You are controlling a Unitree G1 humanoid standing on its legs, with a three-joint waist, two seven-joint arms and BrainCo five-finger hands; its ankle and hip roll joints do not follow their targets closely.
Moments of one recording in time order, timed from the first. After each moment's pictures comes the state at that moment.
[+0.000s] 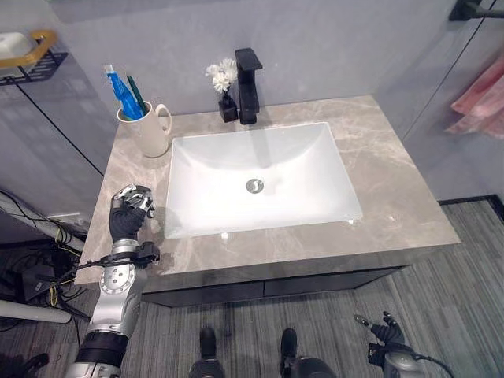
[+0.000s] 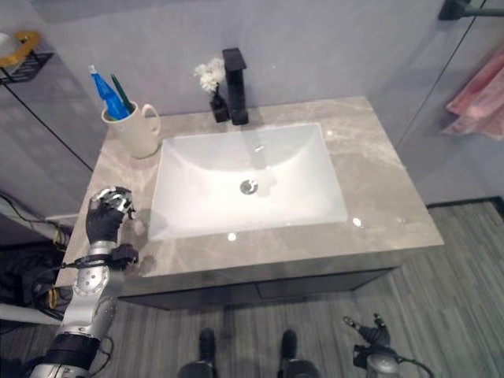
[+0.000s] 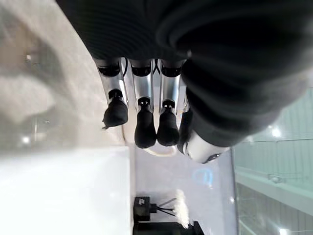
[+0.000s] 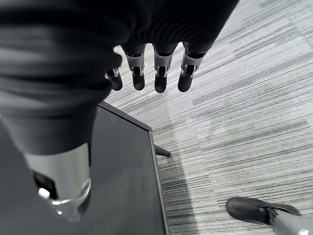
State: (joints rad) left arm -0.10 0.45 -0.01 0.18 -0.50 -0.35 0.20; right arm -0.02 -0.34 0.07 1.08 0.33 -0.18 -0.22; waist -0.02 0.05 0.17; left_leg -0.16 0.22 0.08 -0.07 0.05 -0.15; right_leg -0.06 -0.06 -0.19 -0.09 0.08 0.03
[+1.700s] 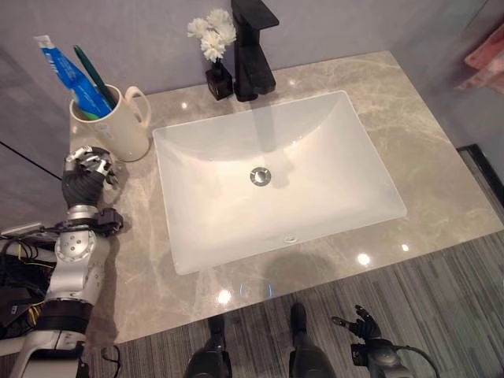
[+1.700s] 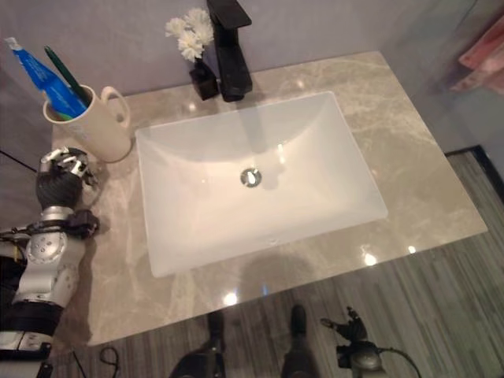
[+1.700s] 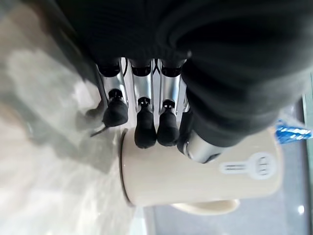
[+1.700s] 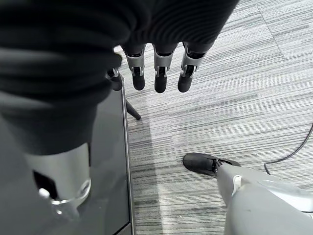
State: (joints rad) left arm -0.35 0.75 -0.02 0.36 -0.63 -0.32 0.19; right arm -0.05 -0.29 0.21 1.04 0.22 -0.16 -0.17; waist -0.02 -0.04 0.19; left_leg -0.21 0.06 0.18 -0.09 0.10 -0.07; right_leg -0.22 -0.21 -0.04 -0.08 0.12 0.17
